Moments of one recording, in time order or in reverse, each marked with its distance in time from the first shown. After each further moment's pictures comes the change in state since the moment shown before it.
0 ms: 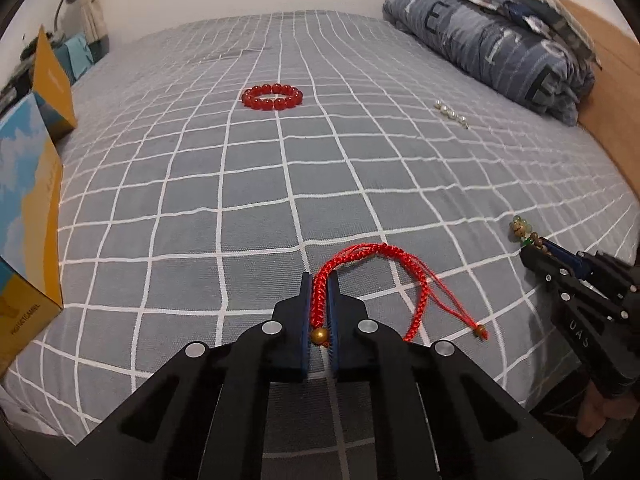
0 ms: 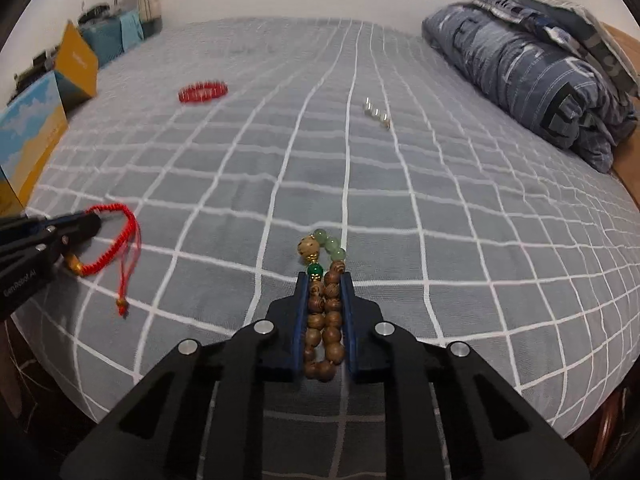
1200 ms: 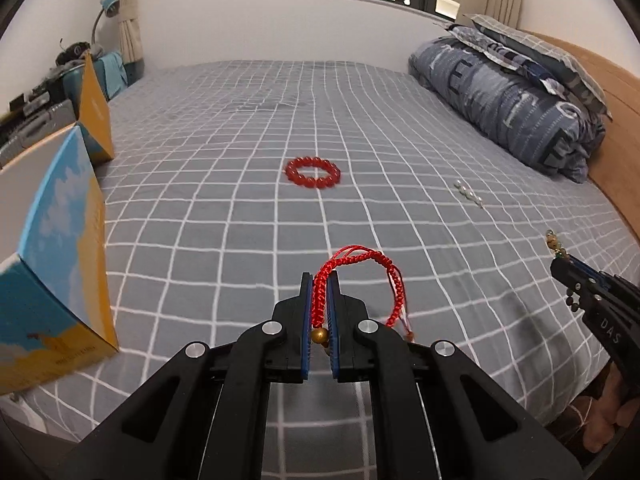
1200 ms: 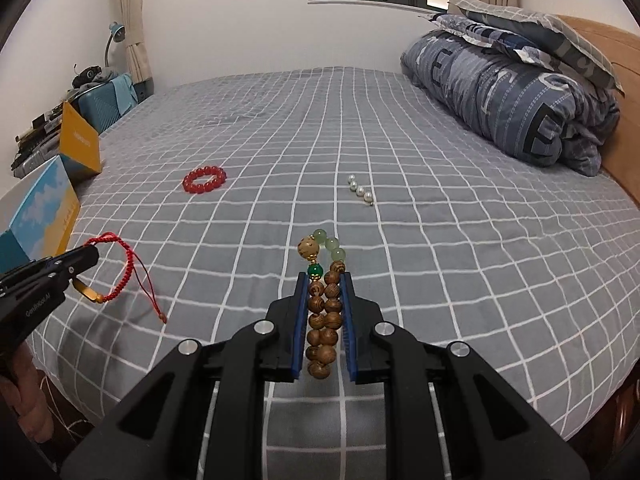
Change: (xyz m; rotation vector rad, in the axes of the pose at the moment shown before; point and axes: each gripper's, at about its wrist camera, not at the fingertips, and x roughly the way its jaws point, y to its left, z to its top) left arm -0.042 0.023 0.036 -0.071 -0.167 0.066; right arm -0.037 -0.010 0.048 0.103 -0.108 0.043
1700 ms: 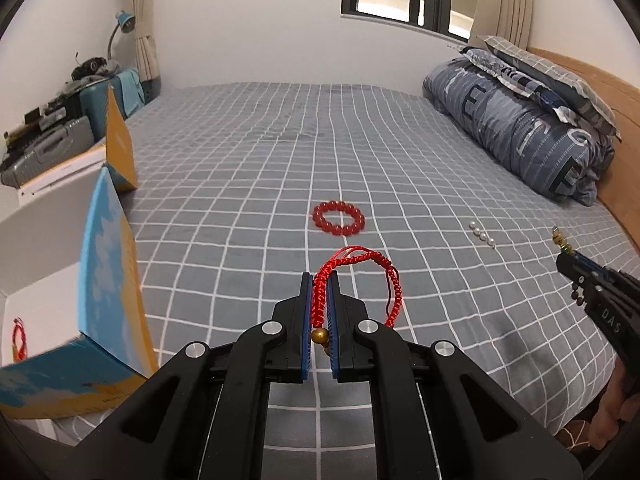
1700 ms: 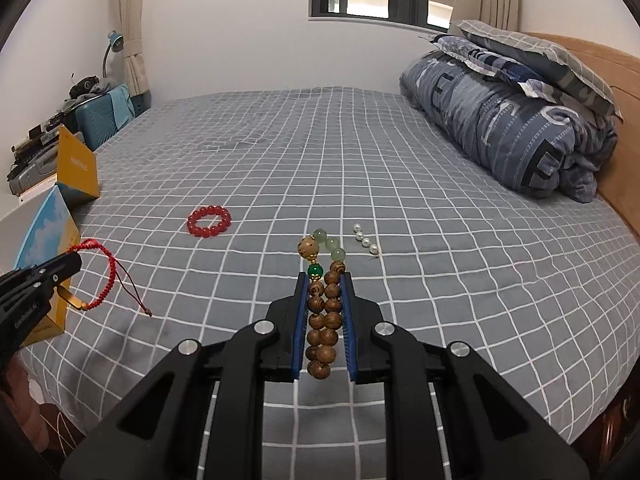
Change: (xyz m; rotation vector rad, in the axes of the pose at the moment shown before) left arm -0.026 0.016 0.037 -0.002 -0.062 0.050; right arm -0.008 0.023 0.045 -0.022 -0.045 -0.031
